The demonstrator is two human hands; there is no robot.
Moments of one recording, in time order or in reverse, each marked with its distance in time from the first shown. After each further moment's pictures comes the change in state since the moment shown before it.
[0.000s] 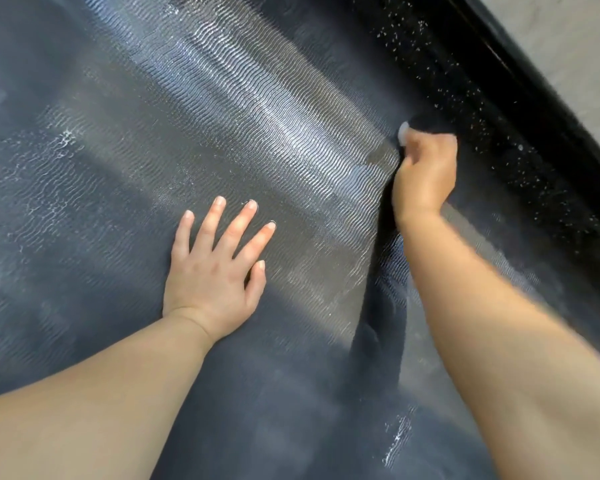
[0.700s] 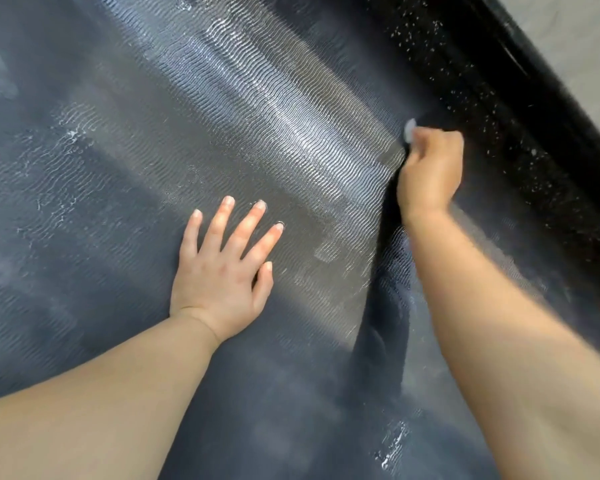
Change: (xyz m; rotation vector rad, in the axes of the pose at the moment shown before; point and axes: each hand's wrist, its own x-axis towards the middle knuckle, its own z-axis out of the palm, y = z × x) left_hand 0.000 0.000 0.000 0.000 -0.009 0.007; right_hand 0.008 -0.011 0.002 -0.052 -0.009 -0.005
